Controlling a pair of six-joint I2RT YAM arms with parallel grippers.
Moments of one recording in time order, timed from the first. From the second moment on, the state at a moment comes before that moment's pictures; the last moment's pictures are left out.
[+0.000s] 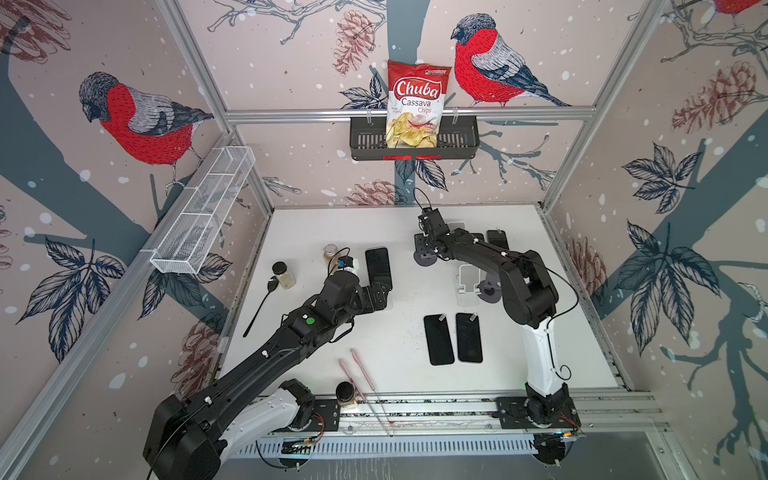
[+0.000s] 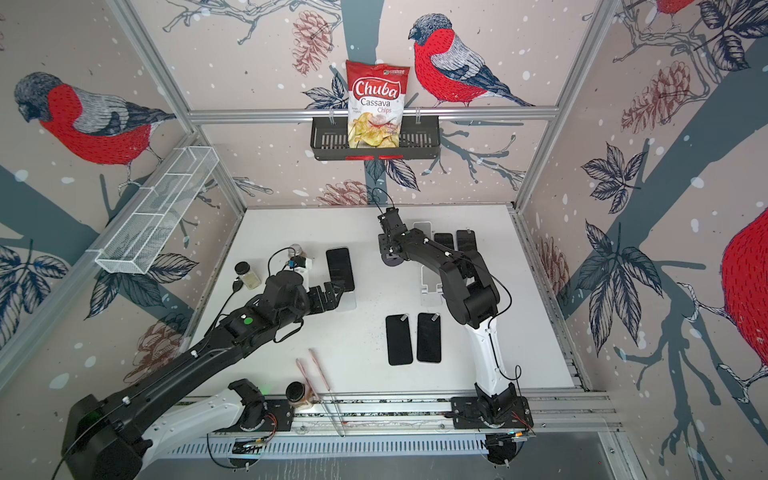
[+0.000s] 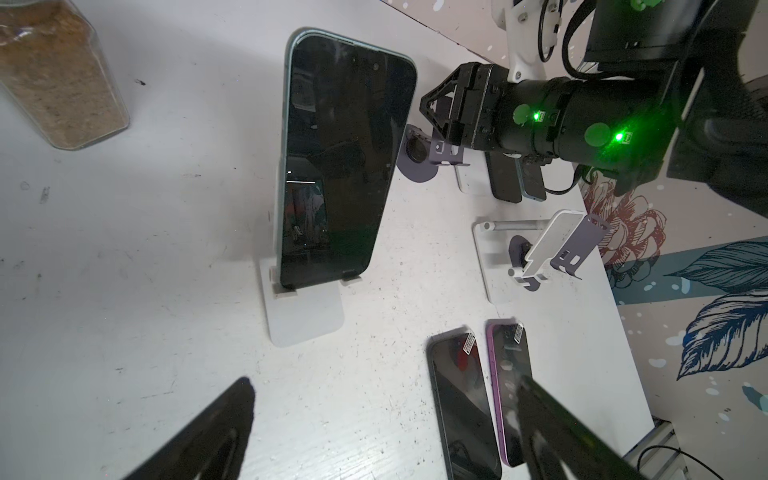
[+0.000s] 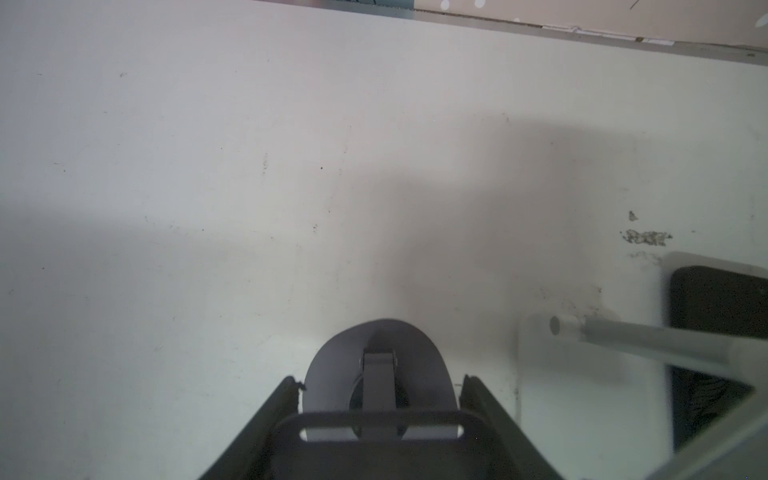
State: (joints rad) left arm -0.64 0.98 0.70 -0.34 -0.03 -0.72; right arm 0.59 2.18 1.68 -0.36 0.21 0.24
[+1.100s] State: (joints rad) left arm -0.64 0.91 0.70 -0.40 -0.08 -0.73; right arm 0.68 1.93 1.62 -0.40 0.26 0.24
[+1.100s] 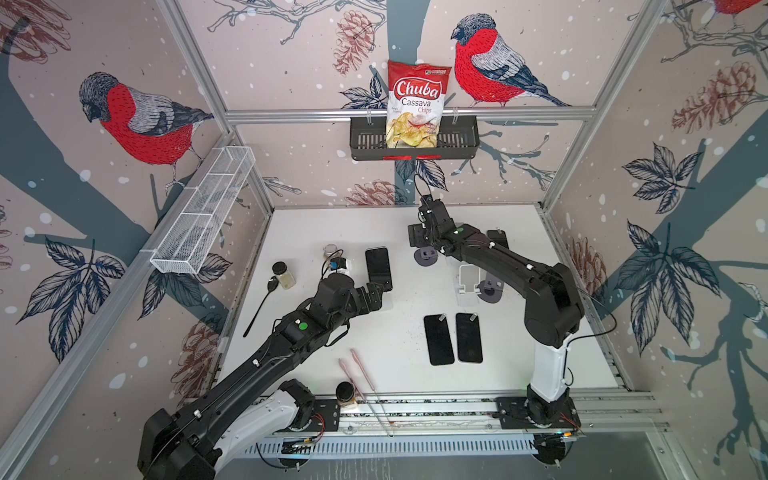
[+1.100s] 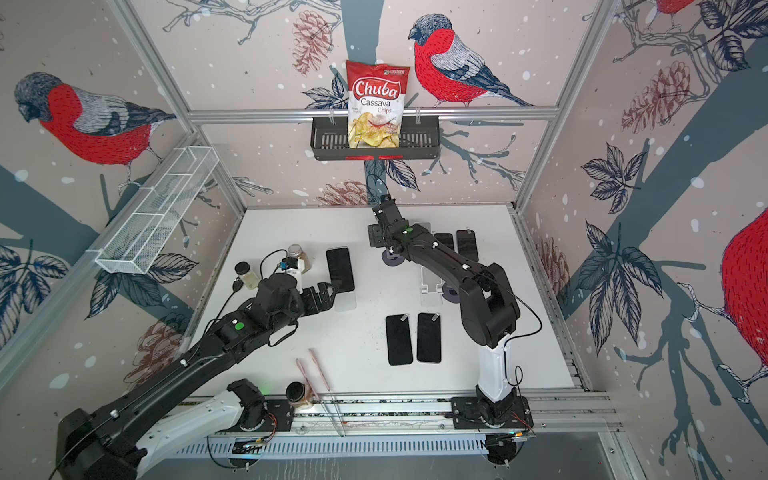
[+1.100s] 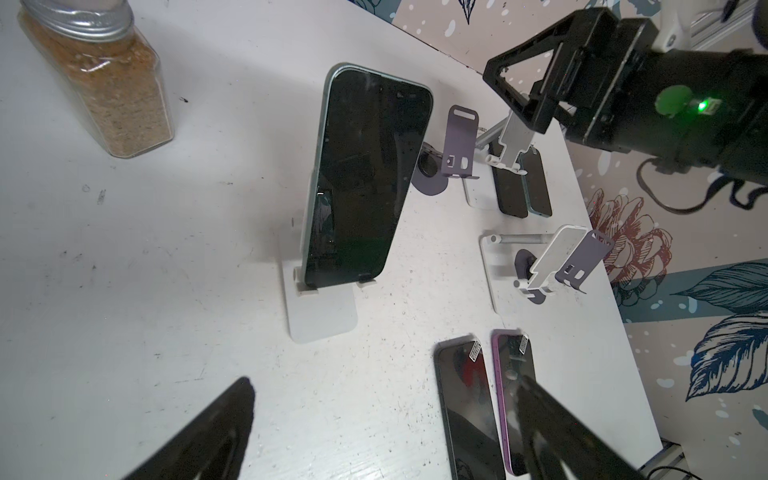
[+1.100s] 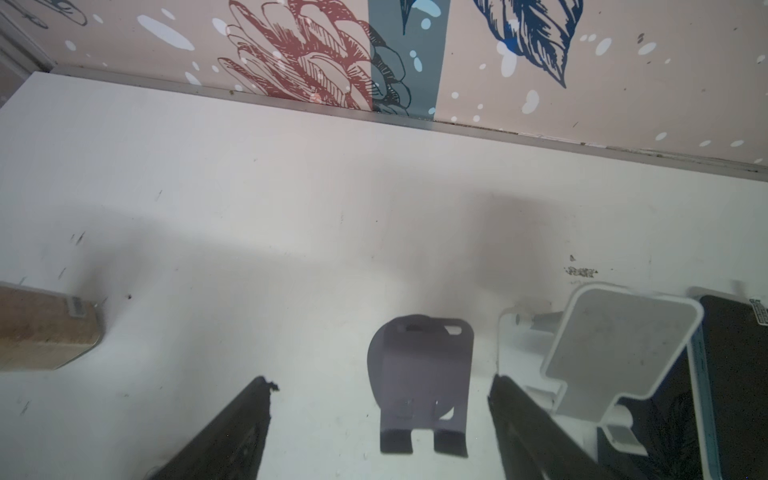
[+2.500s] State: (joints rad) left arm -0.63 0.61 0.61 -0.55 -0.11 -0.70; right arm 1.00 1.90 1.50 -0.32 0.36 0.37
